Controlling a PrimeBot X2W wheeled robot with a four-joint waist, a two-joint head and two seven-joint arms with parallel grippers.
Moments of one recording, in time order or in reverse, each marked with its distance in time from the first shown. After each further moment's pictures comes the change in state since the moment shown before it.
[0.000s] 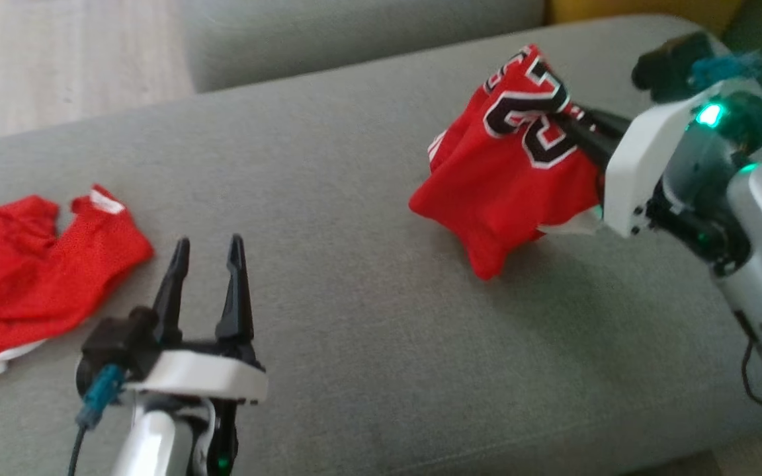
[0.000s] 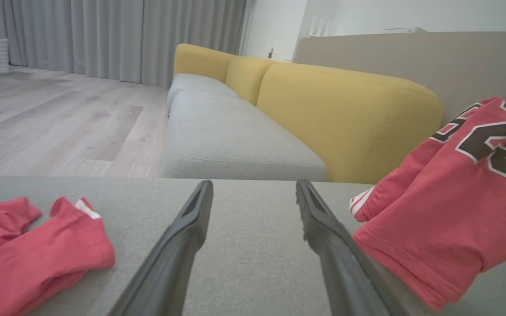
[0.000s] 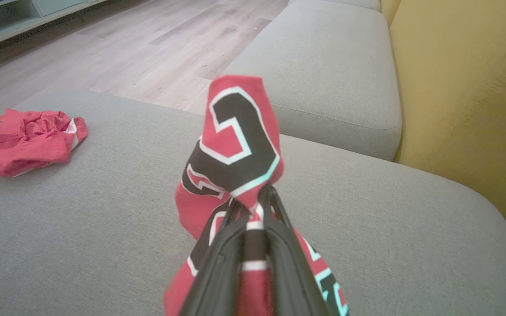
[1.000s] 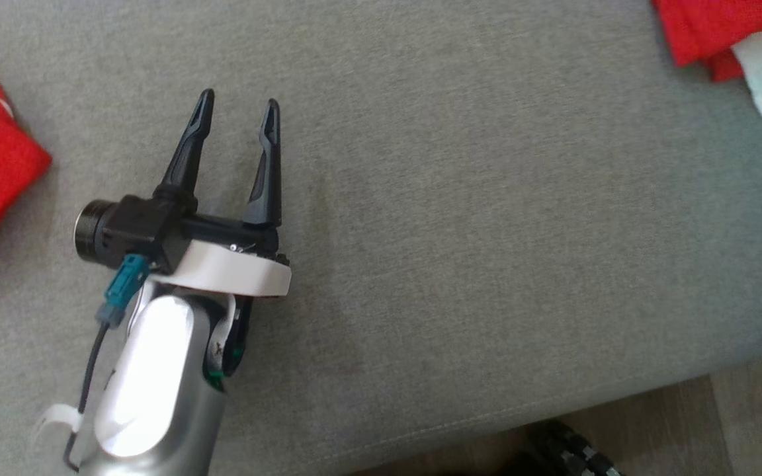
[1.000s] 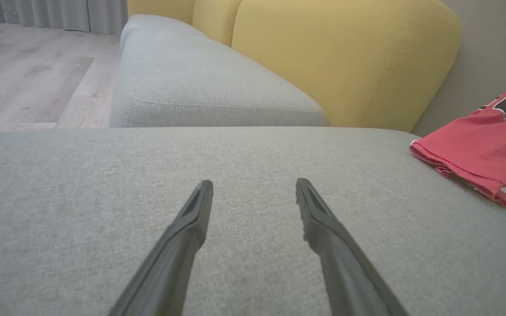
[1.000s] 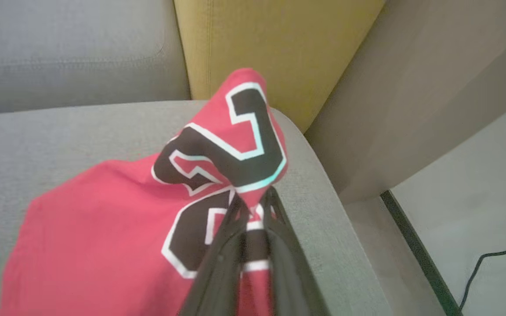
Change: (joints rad) left arm -0.312 -0.004 -0.065 0.036 0.132 -0.044 -0.006; right arm -0.421 -0.175 -0.228 0.681 -0.082 0.000 -0.315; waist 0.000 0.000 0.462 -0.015
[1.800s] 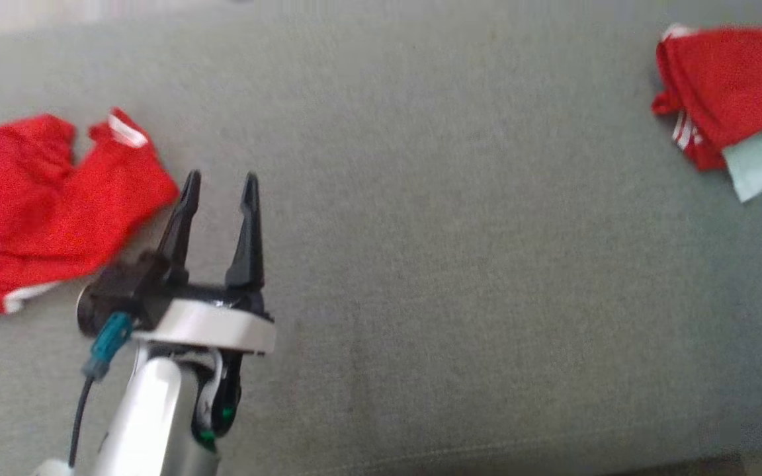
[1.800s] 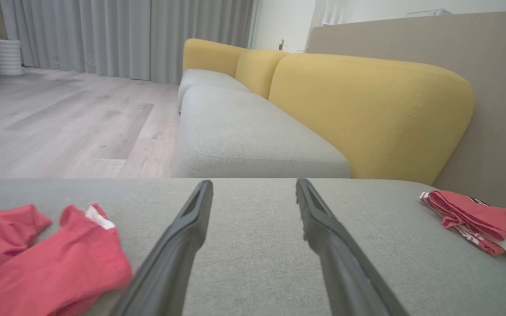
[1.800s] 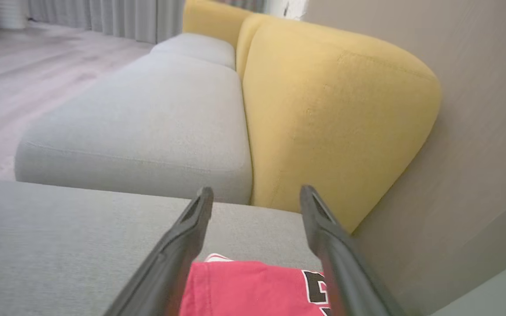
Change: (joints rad) left arm 0.146 -0.001 0.037 -0.008 -0.081 0.010 -0.001; right arm 0.078 0.143 -0.001 0.092 -0.271 0.000 -0.300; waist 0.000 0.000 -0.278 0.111
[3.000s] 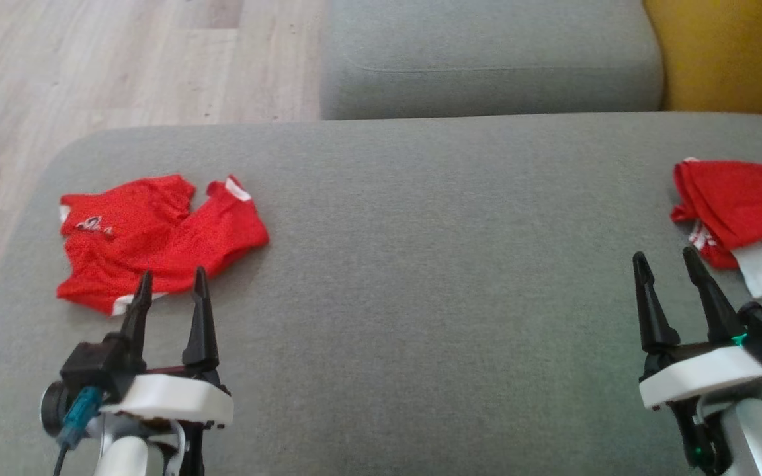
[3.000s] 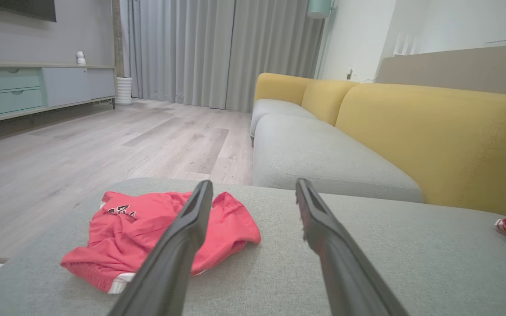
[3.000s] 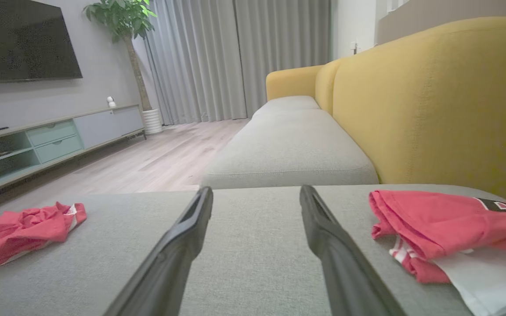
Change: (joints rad) left arm 0.210 0.001 0.149 0.047 0.041 -0.007 0.000; right arm 0.970 0.265 -0.229 -0.690 0.040 0.000 -0.183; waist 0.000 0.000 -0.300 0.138
